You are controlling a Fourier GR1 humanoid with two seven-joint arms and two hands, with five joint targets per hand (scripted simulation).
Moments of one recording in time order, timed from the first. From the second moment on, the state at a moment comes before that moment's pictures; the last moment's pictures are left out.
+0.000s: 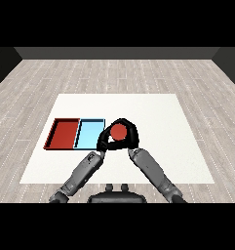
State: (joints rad) left arm -0.40 0.03 -0.53 -1.30 0.35 0.52 -0.21; right arm -0.48 -0.02 0.50 -1.58 -0.11 -0.57 -0.18
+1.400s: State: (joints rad) left arm -0.38 0.01 -0.53 -1.31 0.31 0.51 -0.24; right arm -0.45 0.00 0.45 -1.60 0.03 -0.54 -0.04
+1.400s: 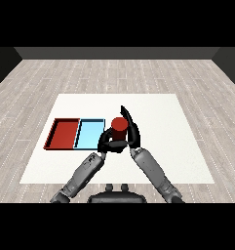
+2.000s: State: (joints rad) left arm -0.36 0.03 -0.47 -1.35 0.25 0.48 -0.22; right arm -0.34 -0.04 0.34 -1.81 0.01 -0.46 -0.03
